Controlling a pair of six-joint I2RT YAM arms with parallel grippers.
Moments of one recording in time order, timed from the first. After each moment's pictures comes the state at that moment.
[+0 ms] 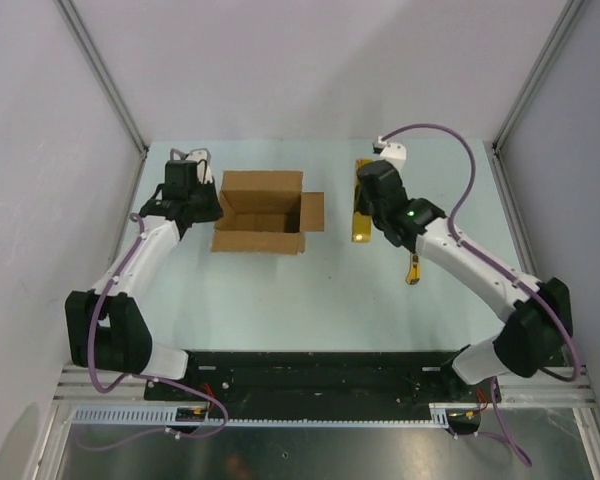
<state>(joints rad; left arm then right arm) -0.12 1.41 1.15 -0.45 0.05 -0.20 0.66 1.44 1.33 -0.38 0.52 0.48</state>
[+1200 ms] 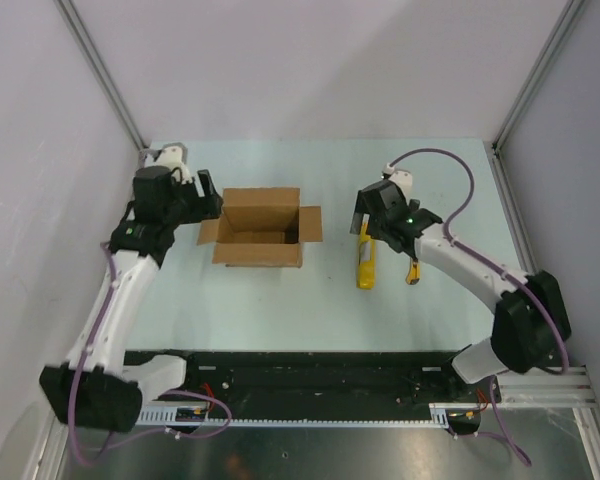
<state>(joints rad) -0.12 1.17 1.12 -0.50 0.05 -0.21 0.58 1.52 1.14 -0.47 0.42 0.60</state>
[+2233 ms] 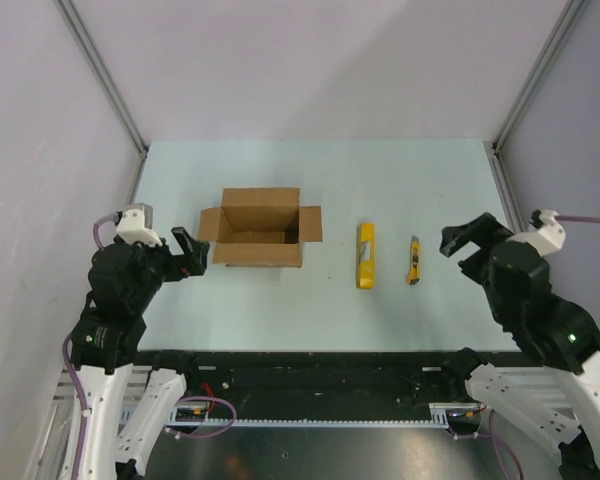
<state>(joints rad) -0.12 0.54 0.96 -0.74 0.05 -0.27 0.60 0.65 1.14 -0.93 0.65 0.86</state>
